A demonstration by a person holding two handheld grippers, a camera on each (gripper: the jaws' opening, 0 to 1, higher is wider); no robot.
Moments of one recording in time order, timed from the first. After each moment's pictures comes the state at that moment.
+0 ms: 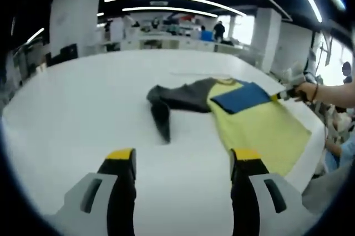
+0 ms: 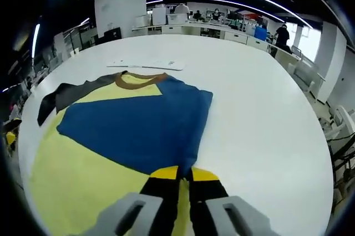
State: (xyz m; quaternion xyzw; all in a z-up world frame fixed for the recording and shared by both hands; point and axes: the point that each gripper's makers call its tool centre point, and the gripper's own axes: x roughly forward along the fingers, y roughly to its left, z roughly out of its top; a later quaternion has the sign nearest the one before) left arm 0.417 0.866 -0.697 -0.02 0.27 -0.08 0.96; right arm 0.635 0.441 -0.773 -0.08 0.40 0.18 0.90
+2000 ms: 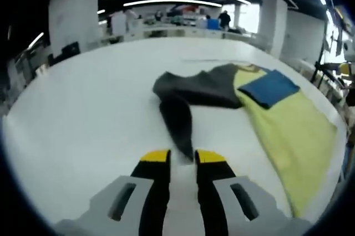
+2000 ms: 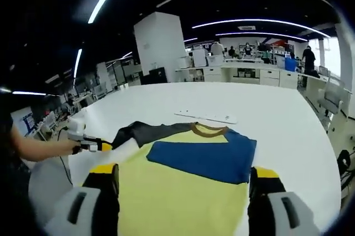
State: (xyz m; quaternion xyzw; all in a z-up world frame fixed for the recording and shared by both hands) left arm 0.488 0.892 -0.761 -0.01 0.31 -0.05 0.95; right arm 0.524 0.503 -0.631 0.00 0.25 0.35 0.90
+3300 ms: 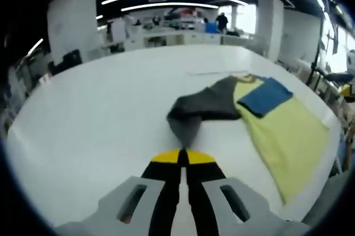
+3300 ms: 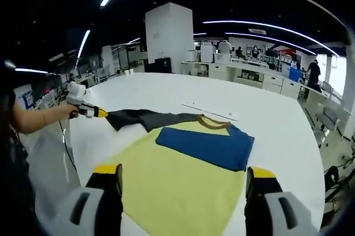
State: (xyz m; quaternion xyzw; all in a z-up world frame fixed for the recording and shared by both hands) left arm 0.464 0.927 -0.697 0.02 0.30 -0.05 0.95; right arm 0.475 0.497 -0.622 -0.08 0.26 0.36 0.89
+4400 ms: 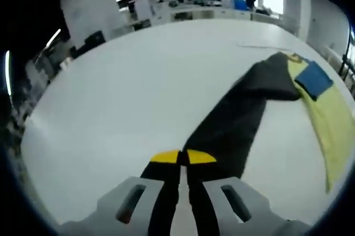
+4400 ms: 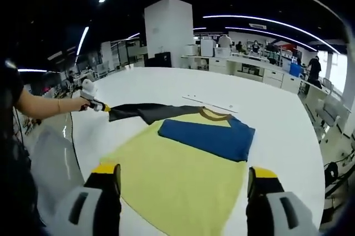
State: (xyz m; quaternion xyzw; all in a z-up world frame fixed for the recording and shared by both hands) left arm 0.482 1.022 -0.749 0.06 0.38 0.04 0.92; right arm 0.462 0.489 -0.632 -0.08 0.28 0.35 0.89
